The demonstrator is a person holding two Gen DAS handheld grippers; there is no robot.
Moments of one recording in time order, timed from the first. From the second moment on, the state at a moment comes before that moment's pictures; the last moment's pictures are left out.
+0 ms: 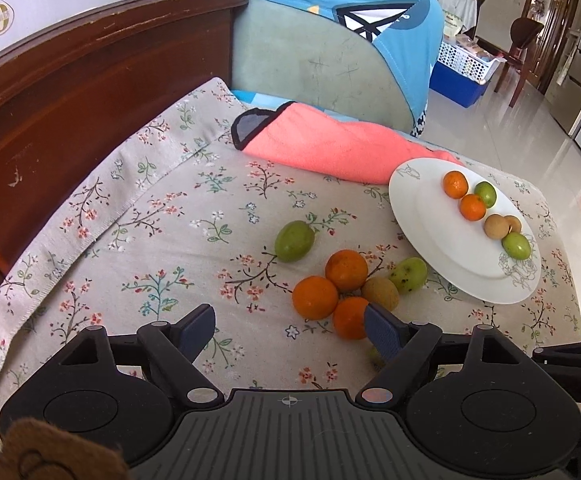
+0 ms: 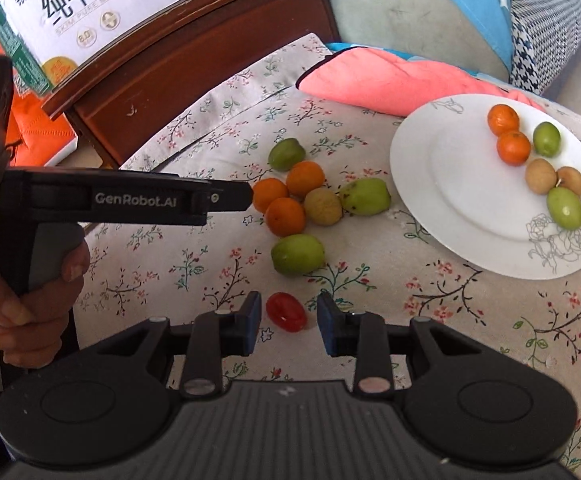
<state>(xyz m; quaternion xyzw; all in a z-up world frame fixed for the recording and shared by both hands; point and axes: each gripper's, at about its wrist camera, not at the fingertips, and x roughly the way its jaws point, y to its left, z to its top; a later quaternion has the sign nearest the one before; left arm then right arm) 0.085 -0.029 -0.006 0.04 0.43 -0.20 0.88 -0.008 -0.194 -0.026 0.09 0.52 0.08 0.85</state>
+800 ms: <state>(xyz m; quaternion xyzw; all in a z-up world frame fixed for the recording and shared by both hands) 0.073 -0.045 -0.015 0.04 0.45 -0.23 0.86 -0.015 -0.181 -0.033 0.02 0.52 0.07 0.85</state>
